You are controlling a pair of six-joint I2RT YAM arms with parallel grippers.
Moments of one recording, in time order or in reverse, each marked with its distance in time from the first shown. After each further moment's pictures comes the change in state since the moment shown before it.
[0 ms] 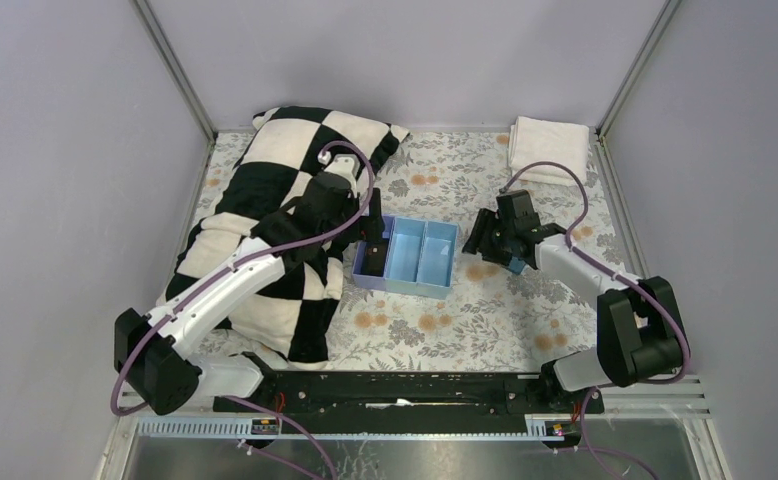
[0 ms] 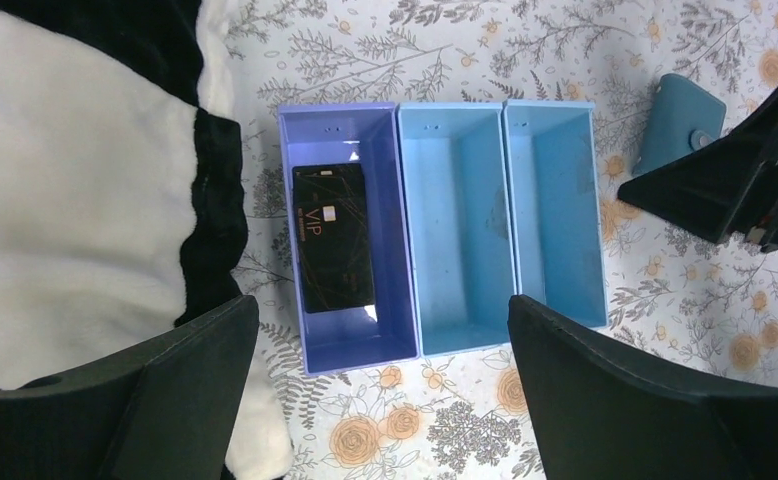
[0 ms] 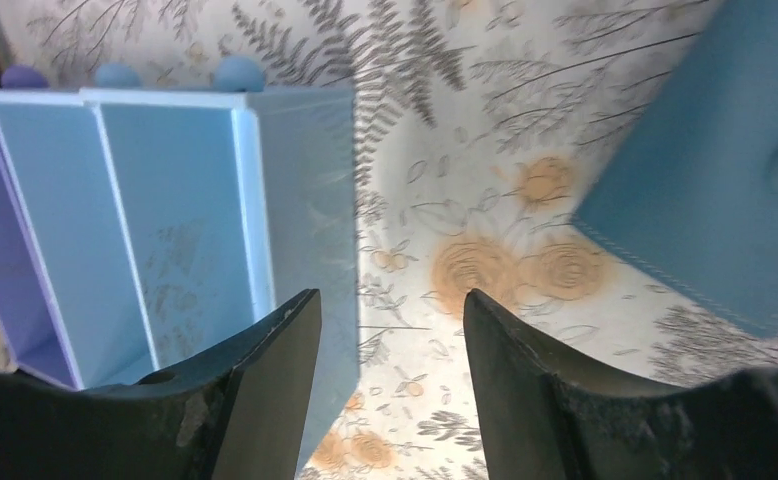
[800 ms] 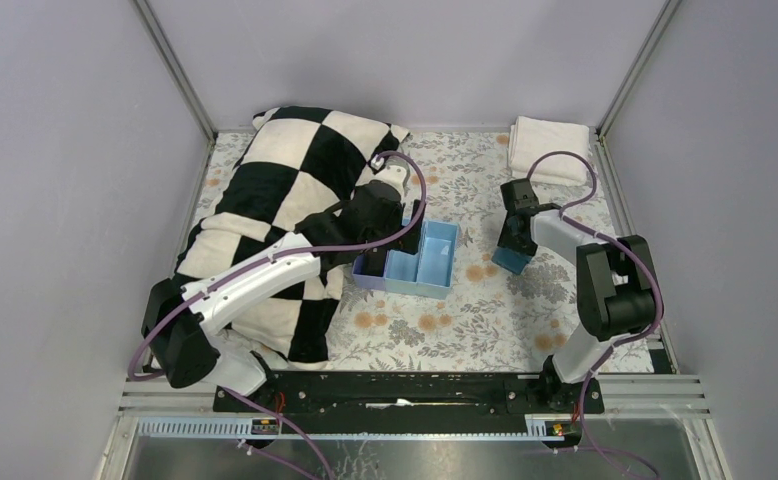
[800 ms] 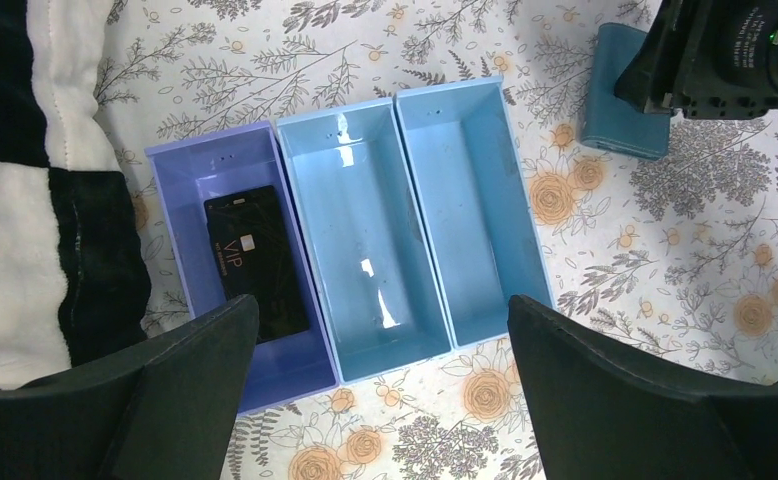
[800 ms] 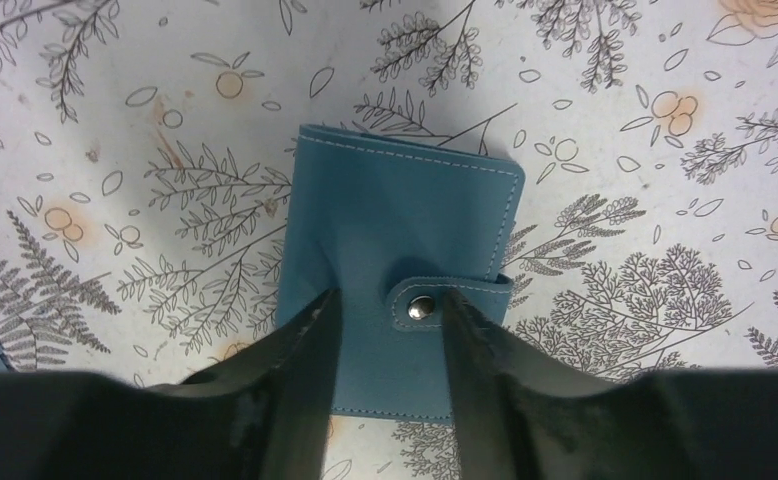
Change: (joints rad) left arm -0.204 0.173 0.110 0.037 -0.101 0.042; right arm -0.110 0.243 0.161 -0.135 0.467 -0.112
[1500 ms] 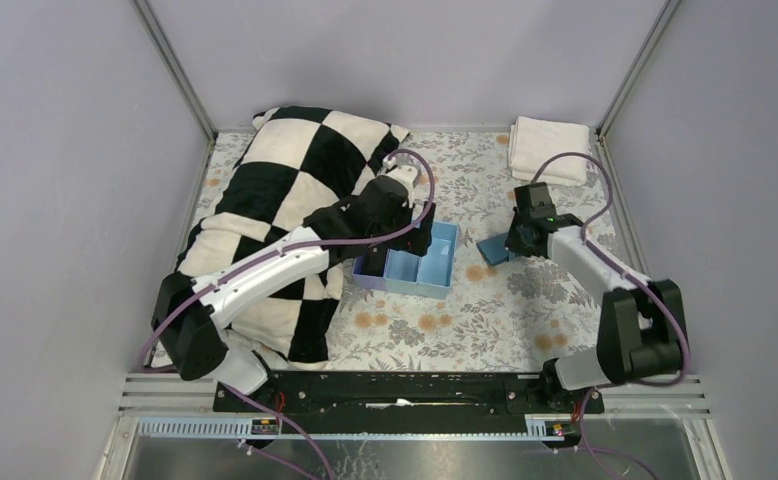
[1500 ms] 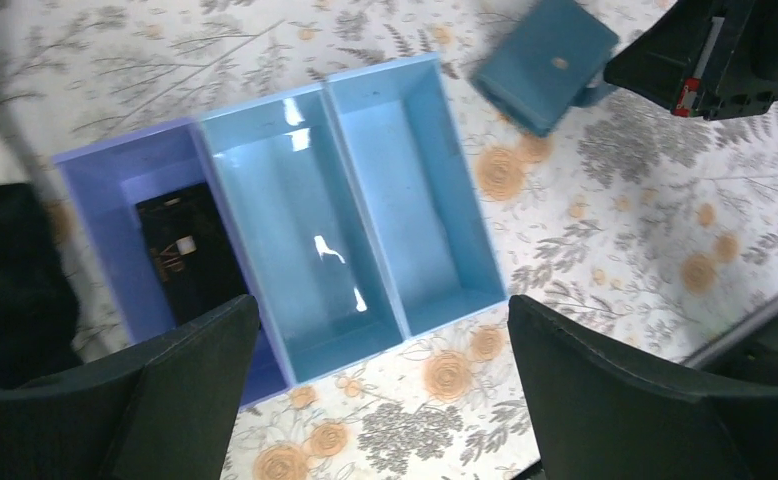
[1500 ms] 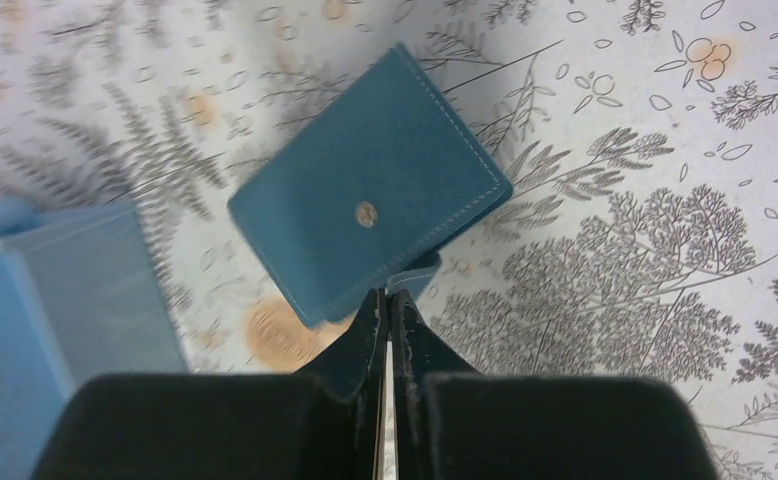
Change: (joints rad) left arm 0.000 0.037 0.039 -0.020 0.084 -0.009; right arm -0.001 -0.200 -0.079 -0.020 -0.122 -0.018
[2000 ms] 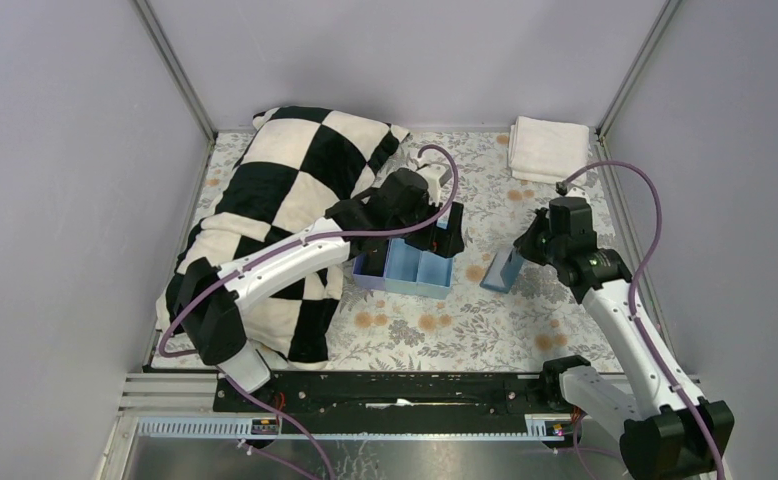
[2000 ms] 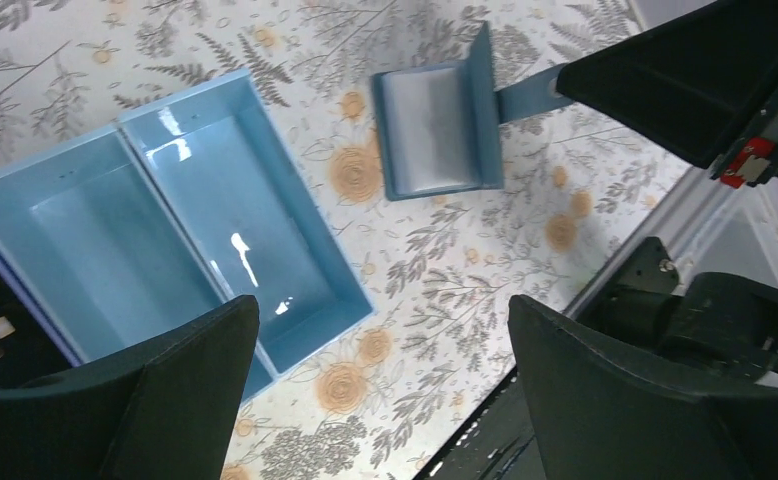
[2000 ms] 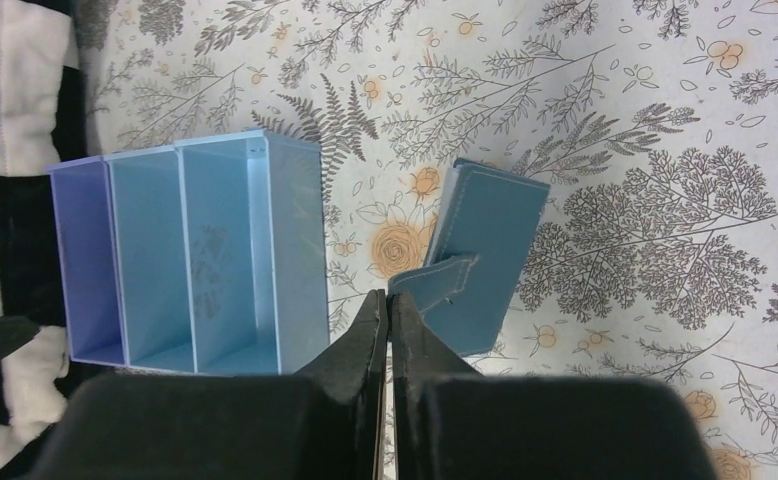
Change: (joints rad) left arm -0.023 0.139 0.127 0.054 0.274 -0.026; right arm 0.000 -0.512 -0.062 -0.123 -0.164 0.058
